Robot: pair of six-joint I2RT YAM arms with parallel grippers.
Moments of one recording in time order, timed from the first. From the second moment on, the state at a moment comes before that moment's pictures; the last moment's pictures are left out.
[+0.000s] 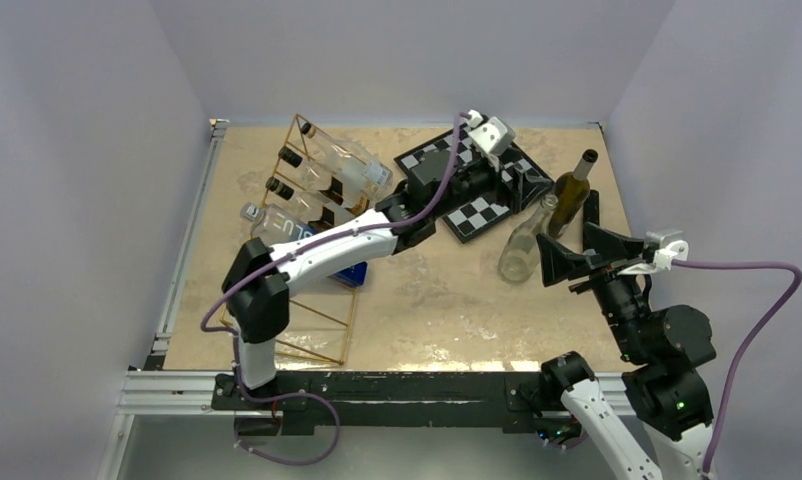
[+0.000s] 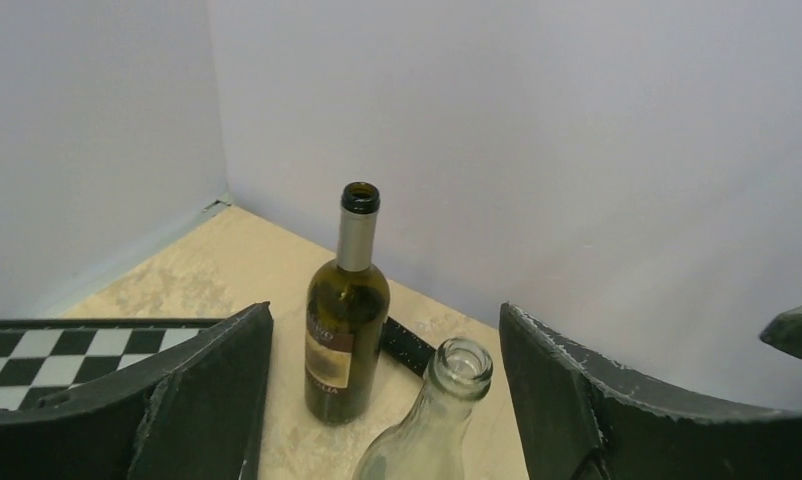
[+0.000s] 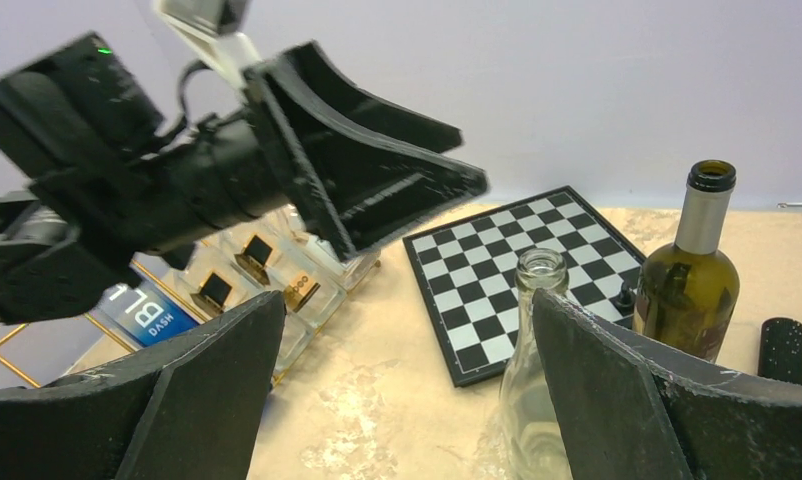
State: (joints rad) left arm -0.98 1.90 1.67 0.39 0.13 -0.20; right arm 0.37 0.28 0.91 -0.43 0.06 0.24
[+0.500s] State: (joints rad) left arm -0.87 1.35 1.39 -0.06 -0.38 -0.27; right arm 0.37 0.33 0.92 -0.47 0.03 0.25
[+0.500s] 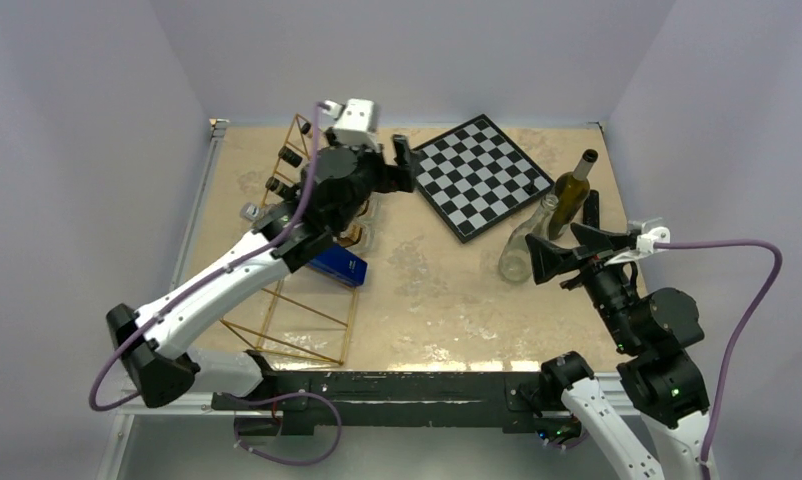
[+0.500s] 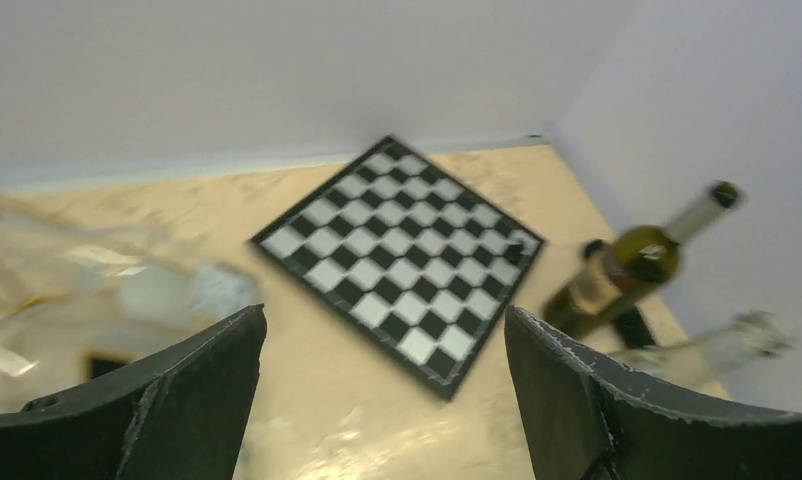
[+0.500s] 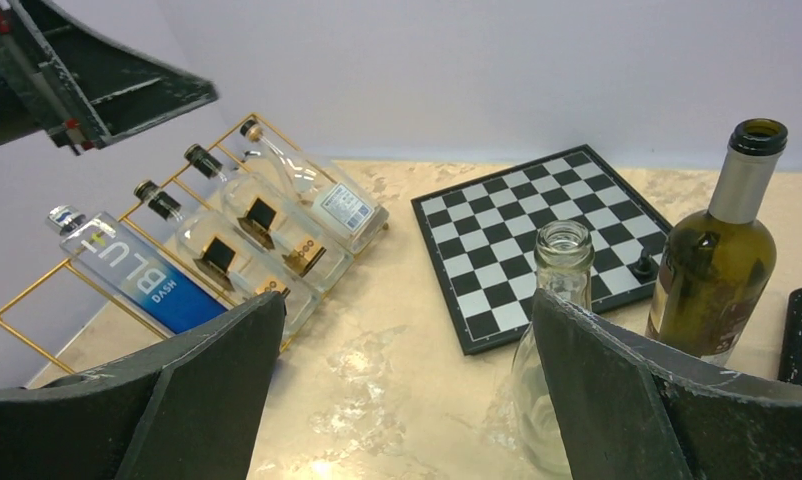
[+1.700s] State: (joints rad) left arm -0.58 1.21 1.51 -1.36 -0.90 -1.35; right arm 0.37 0.36 0.92 -0.48 -0.02 0.30
